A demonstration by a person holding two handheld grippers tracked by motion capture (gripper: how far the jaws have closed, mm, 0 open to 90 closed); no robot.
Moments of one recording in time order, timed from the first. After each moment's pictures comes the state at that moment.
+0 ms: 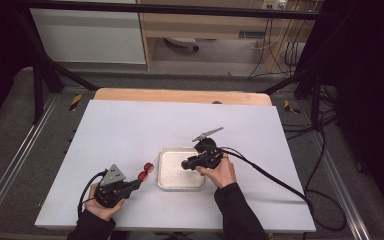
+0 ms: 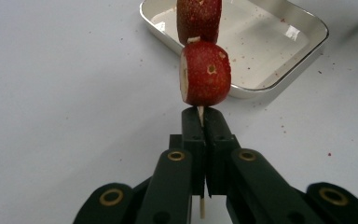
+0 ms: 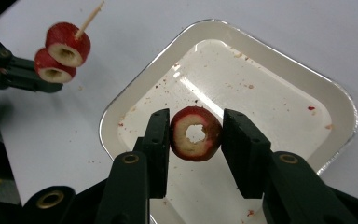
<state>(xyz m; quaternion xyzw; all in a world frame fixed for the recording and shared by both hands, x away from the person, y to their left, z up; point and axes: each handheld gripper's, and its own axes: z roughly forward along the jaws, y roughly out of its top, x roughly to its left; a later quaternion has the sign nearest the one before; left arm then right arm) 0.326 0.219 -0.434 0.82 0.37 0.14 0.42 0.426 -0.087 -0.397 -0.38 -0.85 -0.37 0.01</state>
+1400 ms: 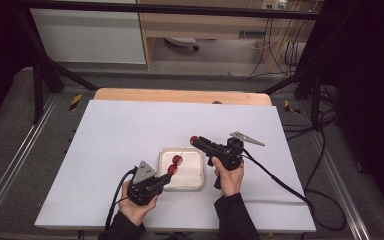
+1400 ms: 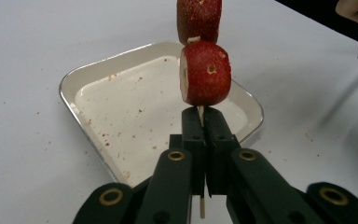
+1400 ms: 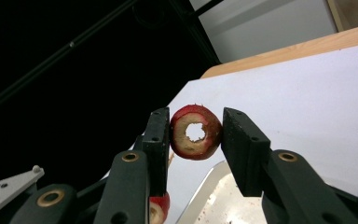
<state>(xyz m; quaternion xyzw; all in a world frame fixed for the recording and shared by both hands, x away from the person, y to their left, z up) 0.324 0.132 -0.415 0.78 0.39 0.15 0.47 0.403 -0.137 -0.390 -0.45 -0.60 -0.66 0.00</state>
